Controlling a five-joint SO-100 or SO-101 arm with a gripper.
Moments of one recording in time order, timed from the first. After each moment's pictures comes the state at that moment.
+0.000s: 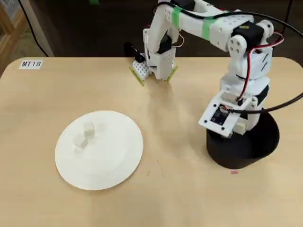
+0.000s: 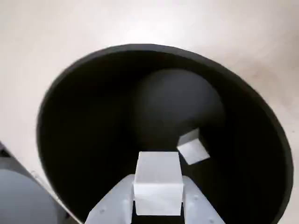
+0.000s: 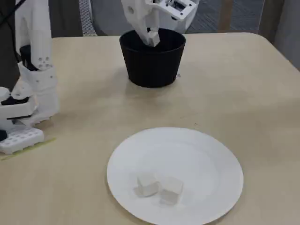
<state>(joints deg) -37.4 77.4 65.1 85.3 -16.0</state>
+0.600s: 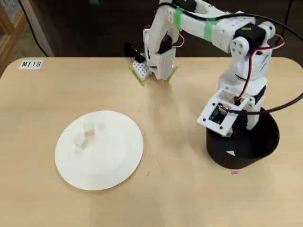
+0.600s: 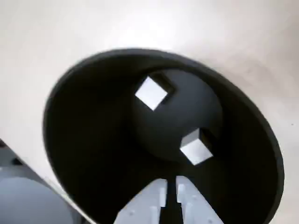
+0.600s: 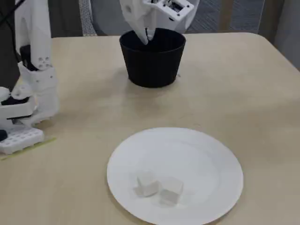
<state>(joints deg) -35.5 79.6 65.0 84.8 -11.7</state>
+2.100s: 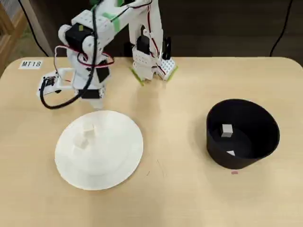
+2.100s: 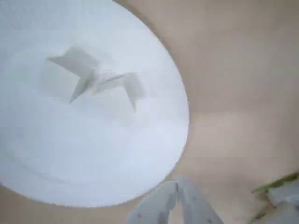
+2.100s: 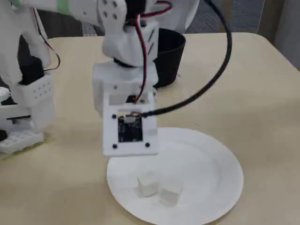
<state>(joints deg) 36.6 86.9 86.0 94.0 -42.7</state>
